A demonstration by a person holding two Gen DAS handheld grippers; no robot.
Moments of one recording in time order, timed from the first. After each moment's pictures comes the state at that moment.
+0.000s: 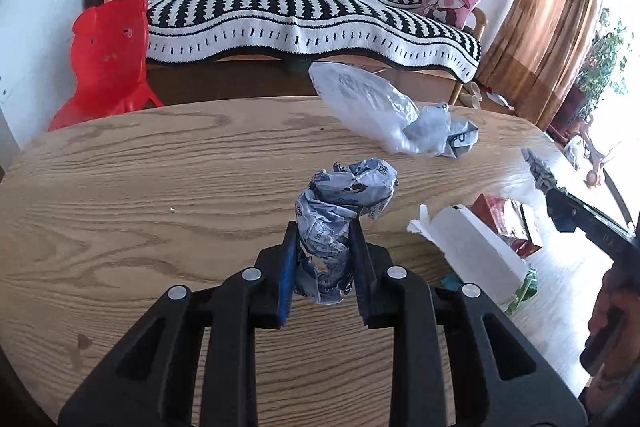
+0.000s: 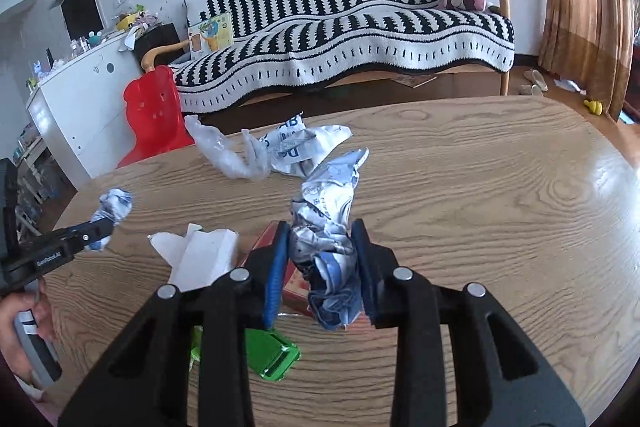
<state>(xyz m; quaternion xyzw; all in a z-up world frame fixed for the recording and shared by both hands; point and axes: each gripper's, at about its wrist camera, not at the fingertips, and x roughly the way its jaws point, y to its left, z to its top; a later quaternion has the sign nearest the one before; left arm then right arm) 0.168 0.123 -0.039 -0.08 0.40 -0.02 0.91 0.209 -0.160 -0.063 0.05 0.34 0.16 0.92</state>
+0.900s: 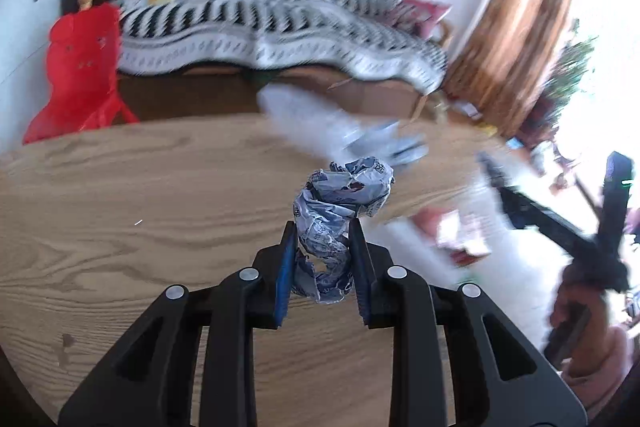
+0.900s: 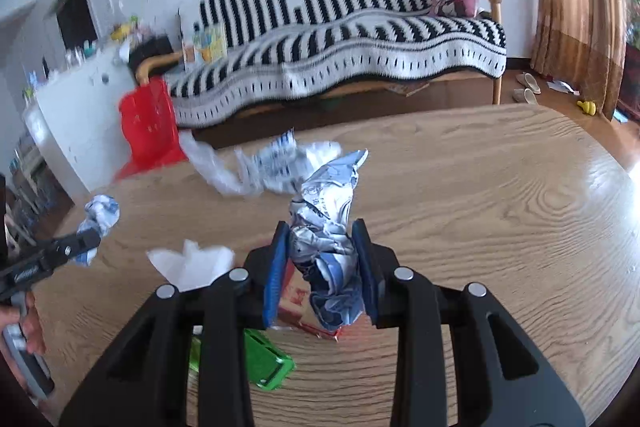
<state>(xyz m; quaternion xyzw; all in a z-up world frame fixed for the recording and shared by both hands) 0.148 0.095 0.004 -0.11 0.36 -0.10 0.92 0.204 -0.182 -0.038 0.10 0.31 0.16 0.93</state>
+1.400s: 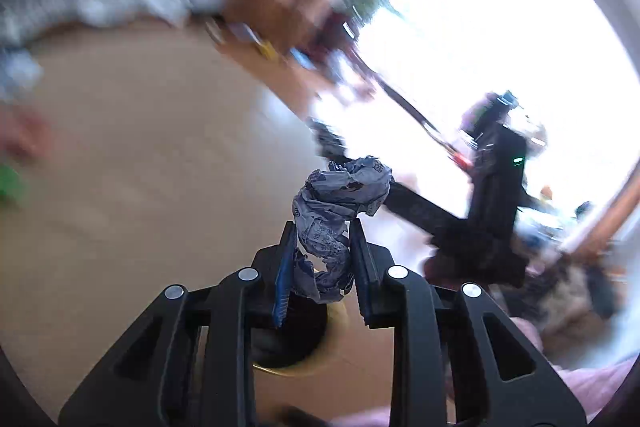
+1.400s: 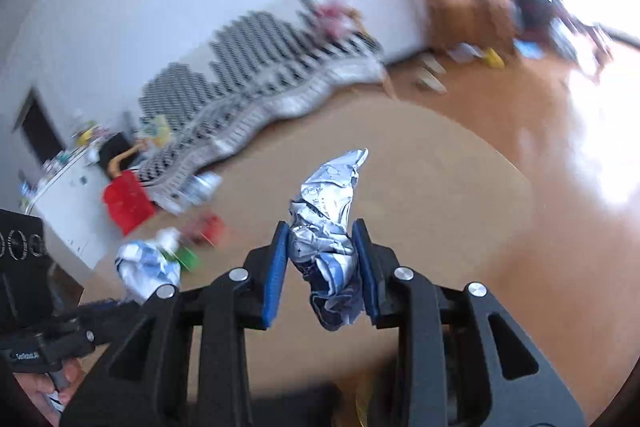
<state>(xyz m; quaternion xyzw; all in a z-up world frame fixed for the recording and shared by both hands) -0.011 -0.248 0.010 -0.12 0.44 -0.46 0.76 -0.048 -0.474 -0.071 0.25 0.31 0.01 0.92</state>
